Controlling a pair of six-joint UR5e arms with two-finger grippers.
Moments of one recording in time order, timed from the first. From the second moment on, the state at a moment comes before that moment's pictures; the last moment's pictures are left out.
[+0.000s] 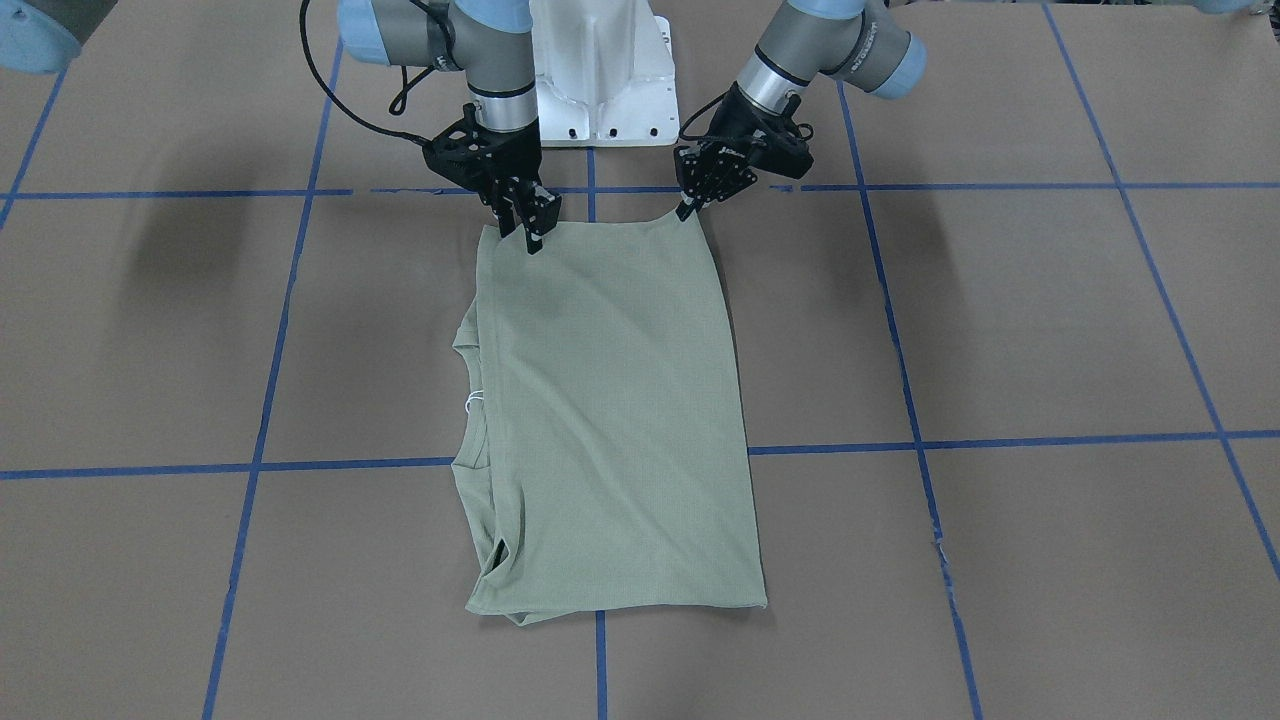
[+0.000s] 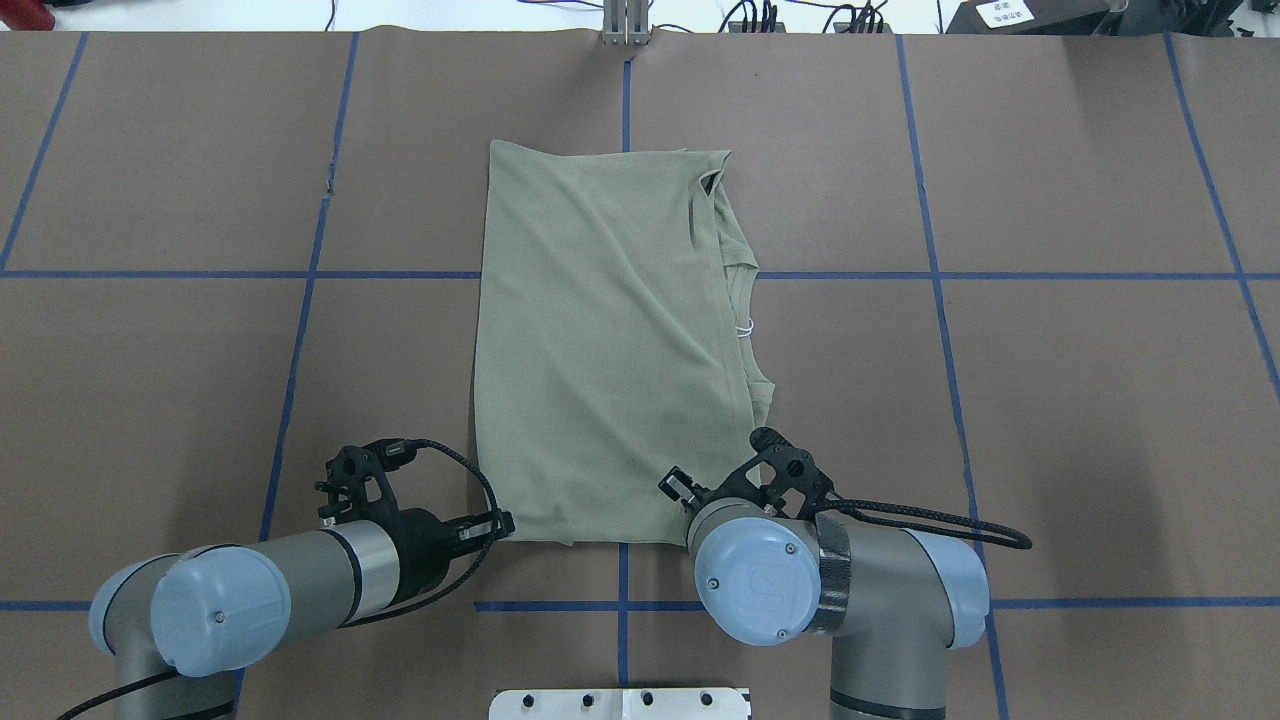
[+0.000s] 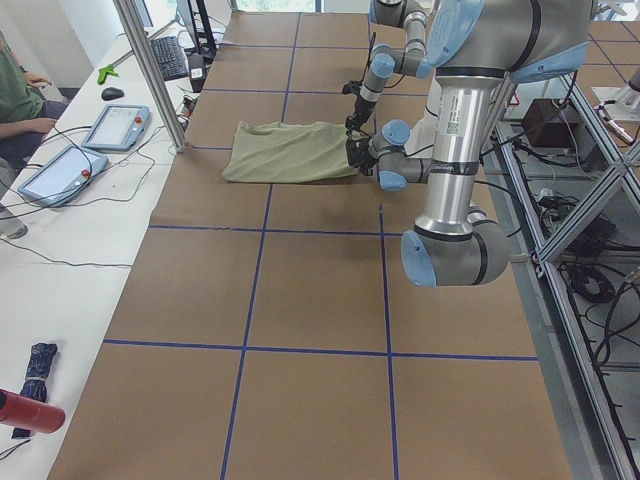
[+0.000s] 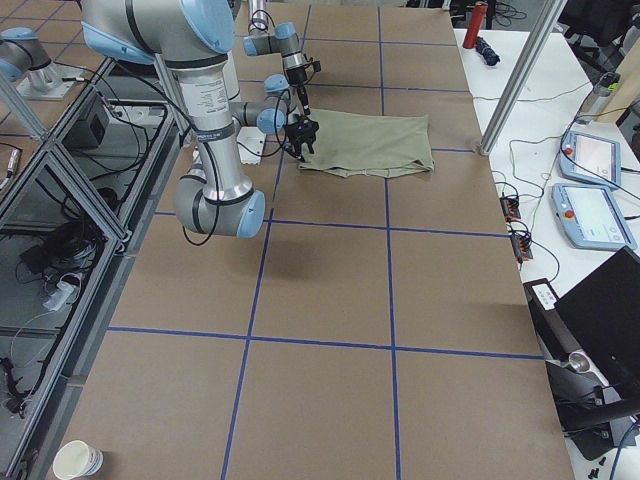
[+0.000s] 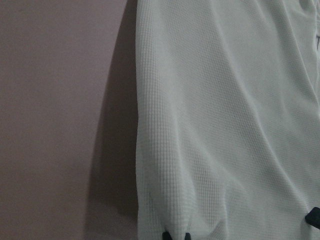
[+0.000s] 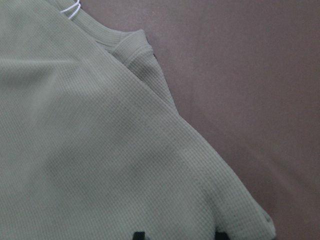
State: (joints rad) left arm -0.19 -1.78 -1.88 -2.36 -1.43 -1.69; right arm 0.18 -1.09 1.85 -1.53 1.39 2.19
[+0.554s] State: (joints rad) left arm -0.19 -1.78 -1.88 -2.36 -1.43 -1.69; right arm 0.18 -1.08 1.84 -1.53 1.39 2.20
